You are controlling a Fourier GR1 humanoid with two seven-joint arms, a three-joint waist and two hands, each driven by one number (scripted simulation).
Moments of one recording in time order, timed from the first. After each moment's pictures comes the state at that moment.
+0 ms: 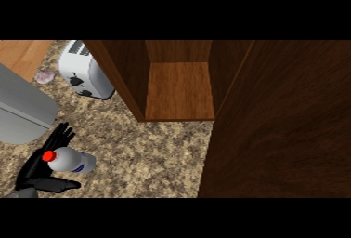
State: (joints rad) left arm -0.18 0.31 0.38 -0.67 -0.11 -0.56 -0.64; right arm 0.10 -0.15 0.54 -2.48 0.09 -0.19 0.39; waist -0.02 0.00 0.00
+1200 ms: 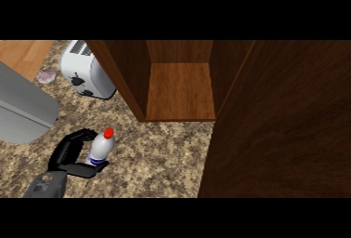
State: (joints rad) left arm -0.31 0.25 0.23 -0.57 -0.18 -0.39 -0.89; right arm 0.07 -0.21 0.54 -2.48 0.08 -0.24 0.41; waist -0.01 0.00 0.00
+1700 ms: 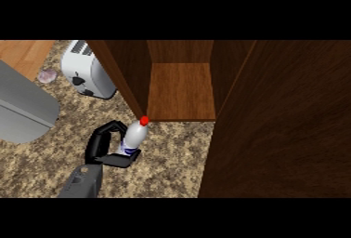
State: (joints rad) left arm -0.34 0.05 0.21 -0.64 -0.16 -0.10 -0.93; right arm 0.07 -0.21 0.57 -2.47 0.08 -0.27 0.40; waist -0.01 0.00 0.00
